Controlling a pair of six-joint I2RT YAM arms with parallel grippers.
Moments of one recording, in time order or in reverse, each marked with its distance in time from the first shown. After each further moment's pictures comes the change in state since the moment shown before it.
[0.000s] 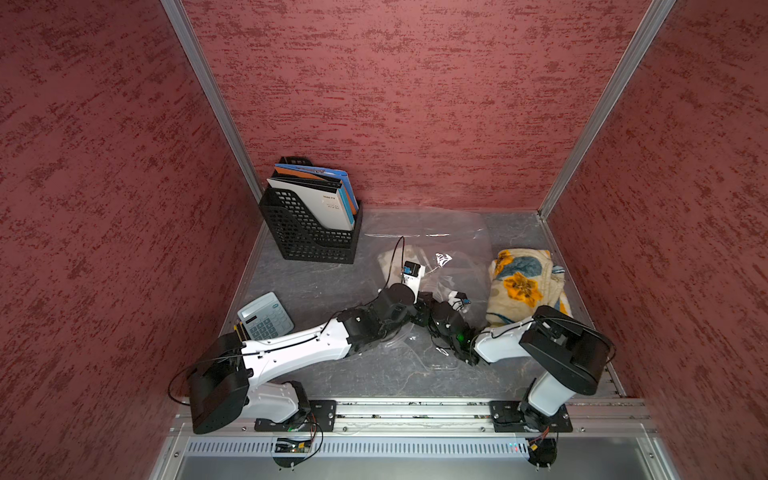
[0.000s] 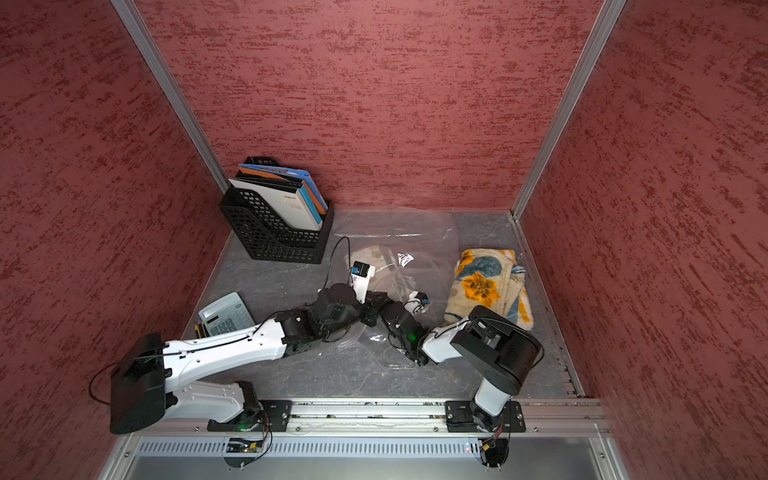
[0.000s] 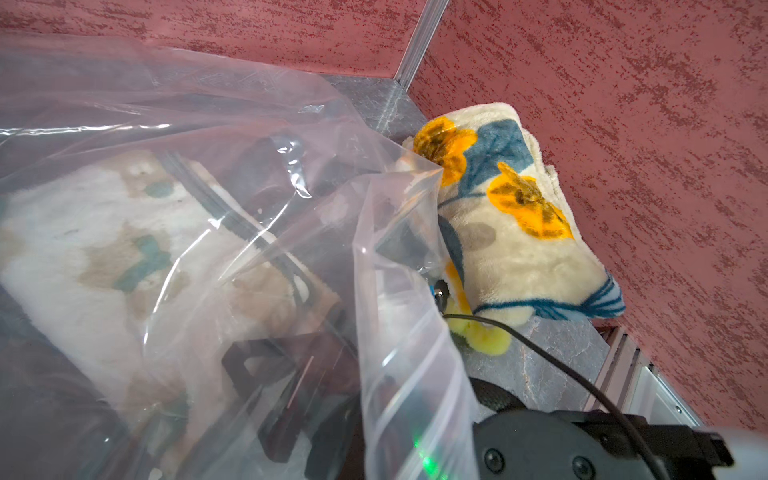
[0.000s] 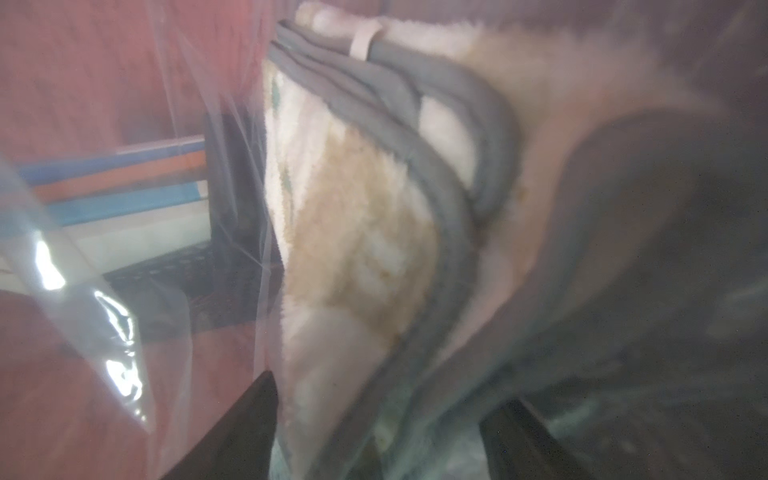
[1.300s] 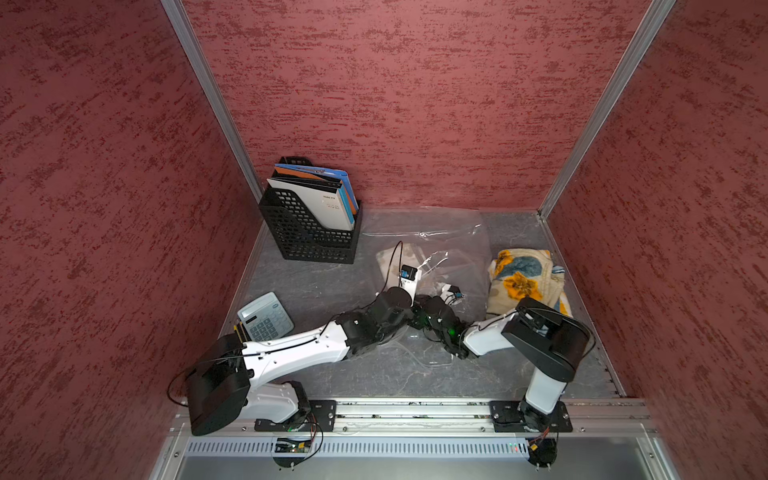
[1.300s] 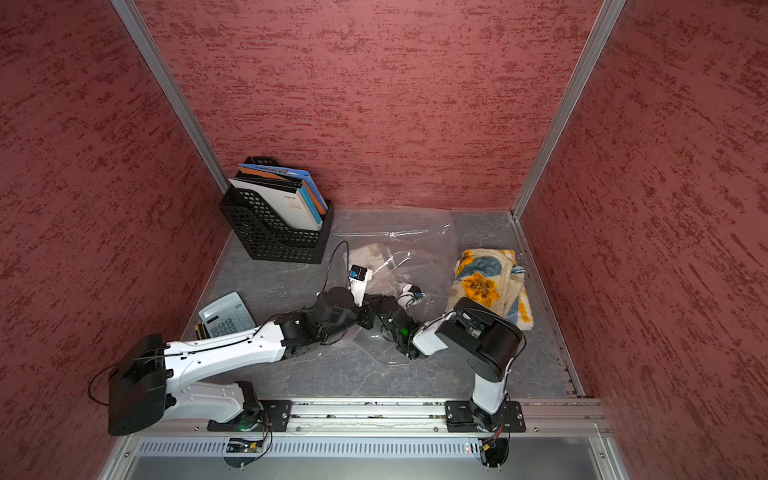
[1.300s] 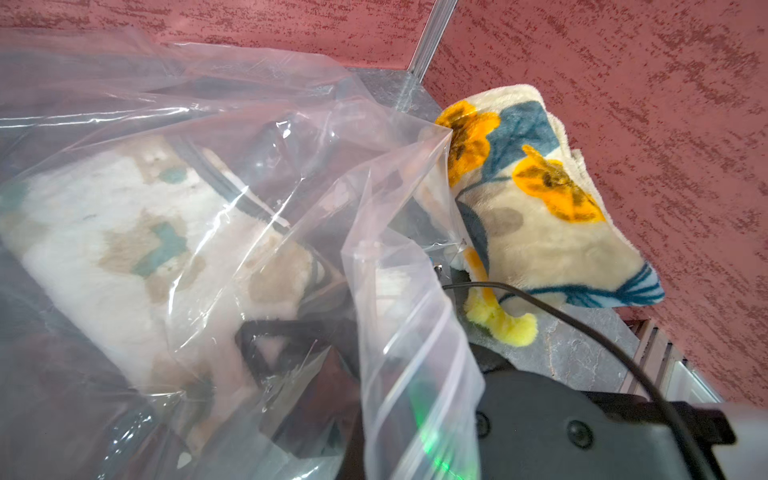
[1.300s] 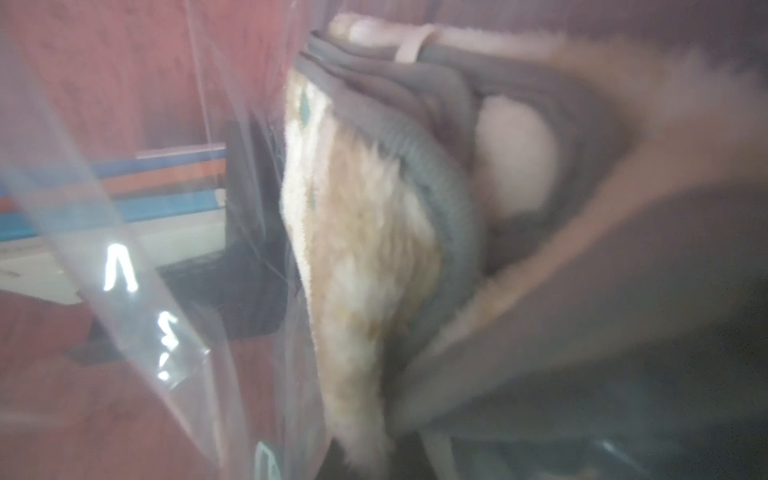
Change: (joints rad) left arm 0.022 -0.011 -0.053 0.026 -0.016 0.026; right arm -0.006 0.080 0.068 0.073 0.023 -0.056
